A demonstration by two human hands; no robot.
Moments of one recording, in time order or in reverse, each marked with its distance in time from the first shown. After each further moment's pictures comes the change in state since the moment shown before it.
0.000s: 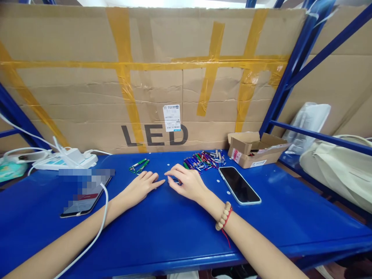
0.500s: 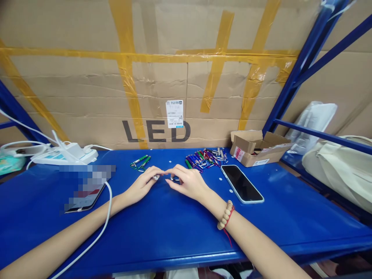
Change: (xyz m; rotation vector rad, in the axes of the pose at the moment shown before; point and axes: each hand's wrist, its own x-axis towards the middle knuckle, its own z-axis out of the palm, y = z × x) left_hand -0.001 0.000 0.015 -0.875 0.209 -0.211; right_hand -0.004 0.002 0.011 0.024 -0.082 0.008
